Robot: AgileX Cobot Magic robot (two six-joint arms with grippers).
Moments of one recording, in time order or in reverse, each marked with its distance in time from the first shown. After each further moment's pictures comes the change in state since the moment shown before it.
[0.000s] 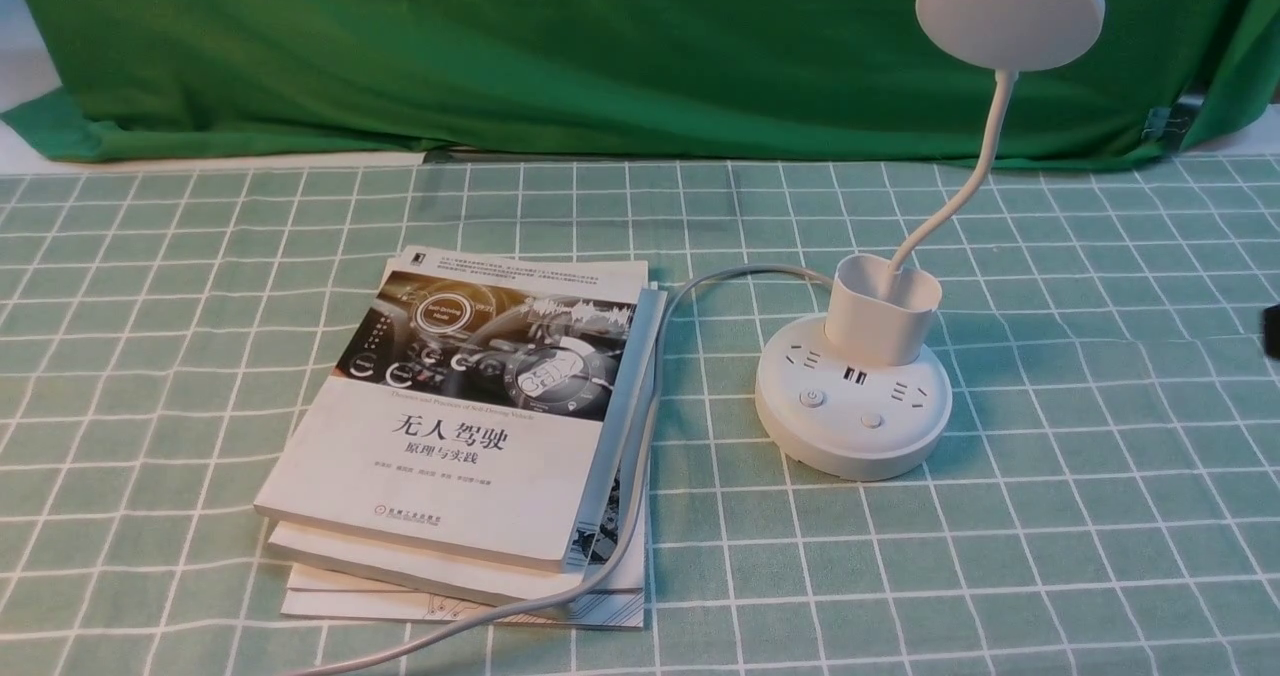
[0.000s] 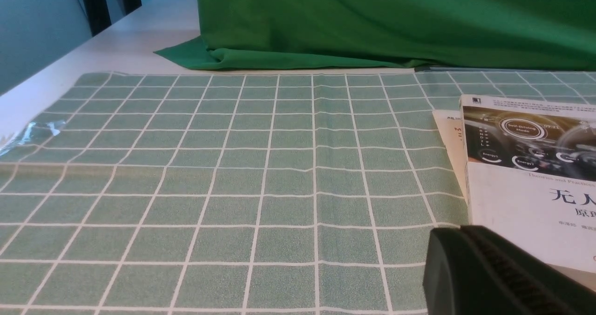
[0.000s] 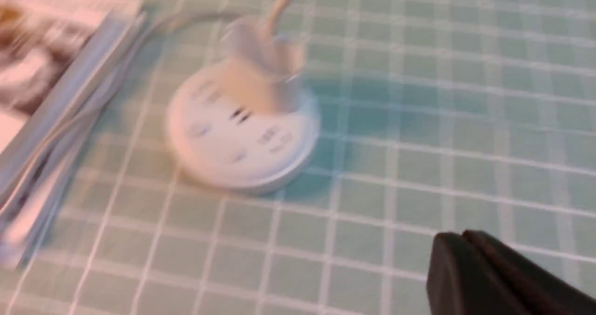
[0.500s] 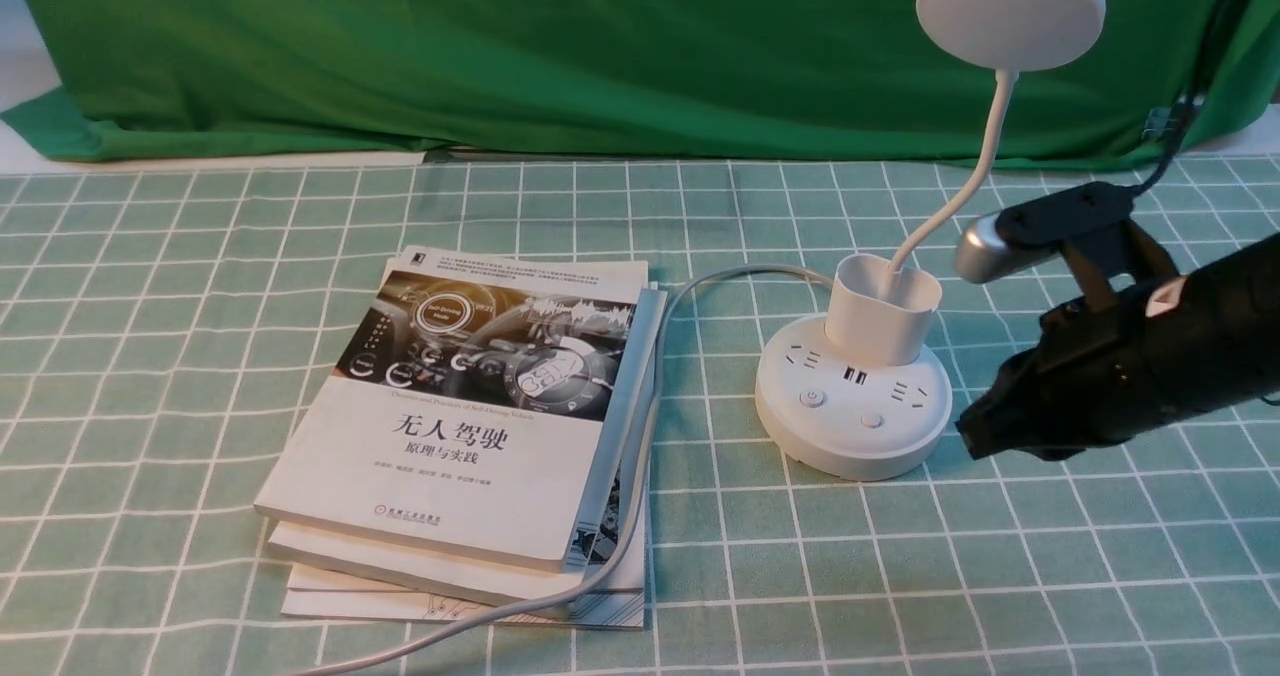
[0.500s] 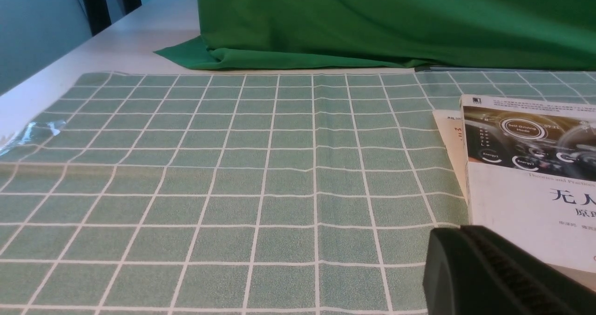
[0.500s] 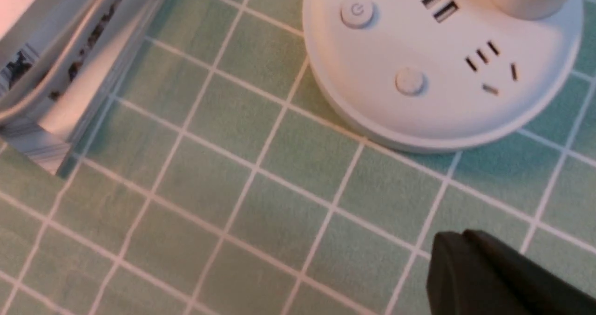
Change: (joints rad) right arm 0.209 0.497 -0.106 0.052 -0.108 -0.070; left arm 0.000 0.000 0.000 0.000 0.000 0.000
